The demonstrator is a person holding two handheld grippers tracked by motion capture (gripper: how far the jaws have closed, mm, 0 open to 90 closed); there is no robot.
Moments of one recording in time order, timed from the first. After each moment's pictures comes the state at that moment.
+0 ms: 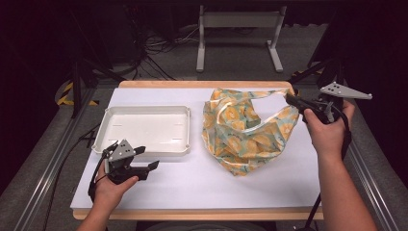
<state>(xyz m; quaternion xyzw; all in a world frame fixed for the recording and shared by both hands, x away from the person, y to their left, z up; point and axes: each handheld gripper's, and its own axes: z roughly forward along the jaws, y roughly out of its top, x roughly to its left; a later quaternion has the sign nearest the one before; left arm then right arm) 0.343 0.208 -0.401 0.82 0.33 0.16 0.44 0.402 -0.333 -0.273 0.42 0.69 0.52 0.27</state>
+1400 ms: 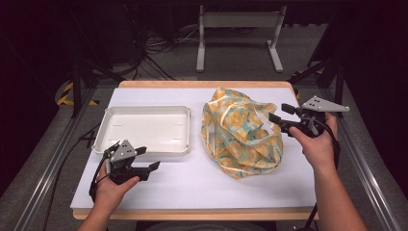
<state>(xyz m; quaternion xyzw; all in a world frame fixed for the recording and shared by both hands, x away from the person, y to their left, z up) 0.343 0.205 -0.402 0.82 0.33 0.16 0.44 0.398 -0.312 -0.311 0.38 0.73 0.51 0.26</state>
